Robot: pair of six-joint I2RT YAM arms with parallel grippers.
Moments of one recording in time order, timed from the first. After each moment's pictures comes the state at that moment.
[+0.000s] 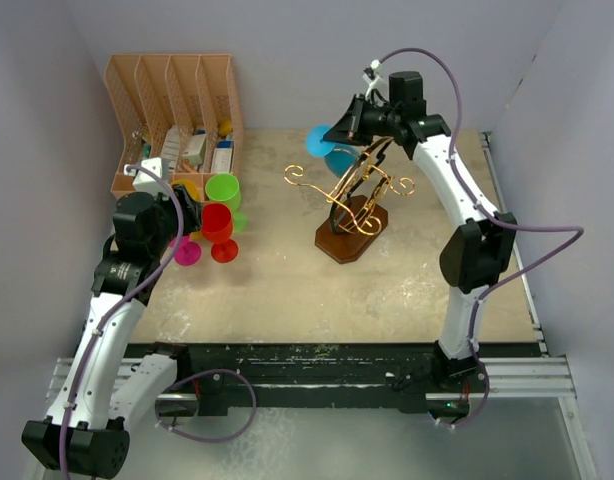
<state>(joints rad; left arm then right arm) -0.14 0.83 0.92 -0.41 -0.06 -0.28 0.28 1.99 2.04 -0.56 -0.65 0.57</state>
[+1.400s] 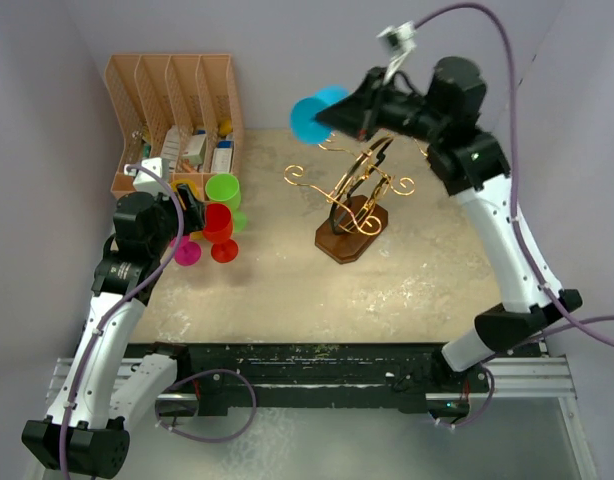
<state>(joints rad) -0.14 0.83 0.92 -0.41 -0.06 -0.28 0.33 1.56 1.96 -0.40 -0.71 0.54</state>
